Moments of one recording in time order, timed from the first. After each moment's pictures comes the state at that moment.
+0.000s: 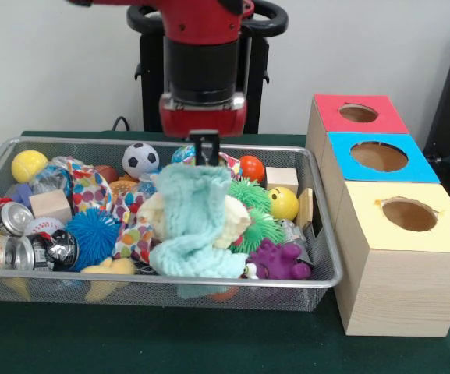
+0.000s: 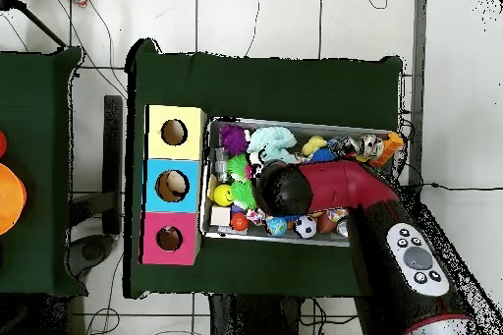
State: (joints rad) arm -0.57 -0.71 0.40 1.75 -0.50 0.57 1.82
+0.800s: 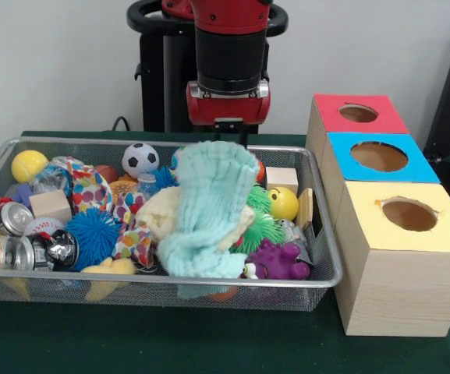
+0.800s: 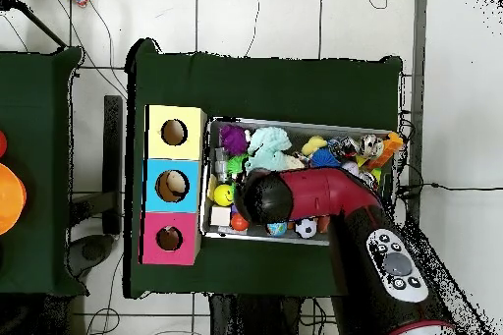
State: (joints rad) arm -0.51 -0.73 0.35 1.78 -0.45 0.57 1.82
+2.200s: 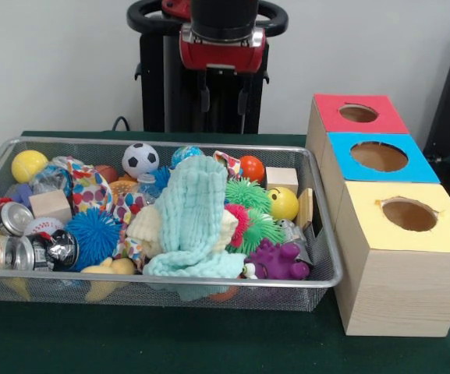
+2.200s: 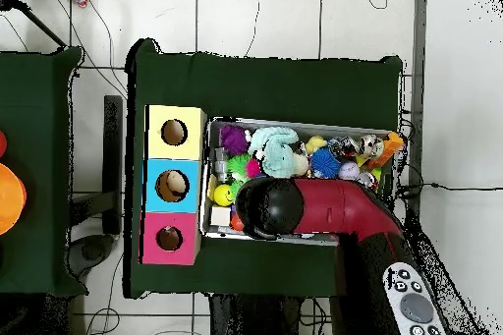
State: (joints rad) arm -0.49 -0.88 0.29 1.84 -0.29 0.80 1.82
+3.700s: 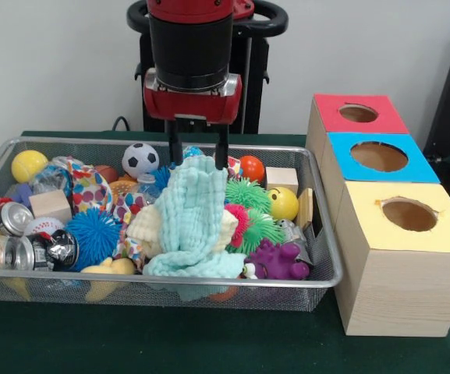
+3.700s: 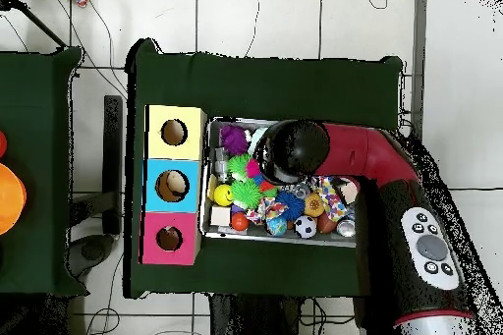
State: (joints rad) arm -0.49 -0.68 0.29 1.51 -0.29 0.87 1.82
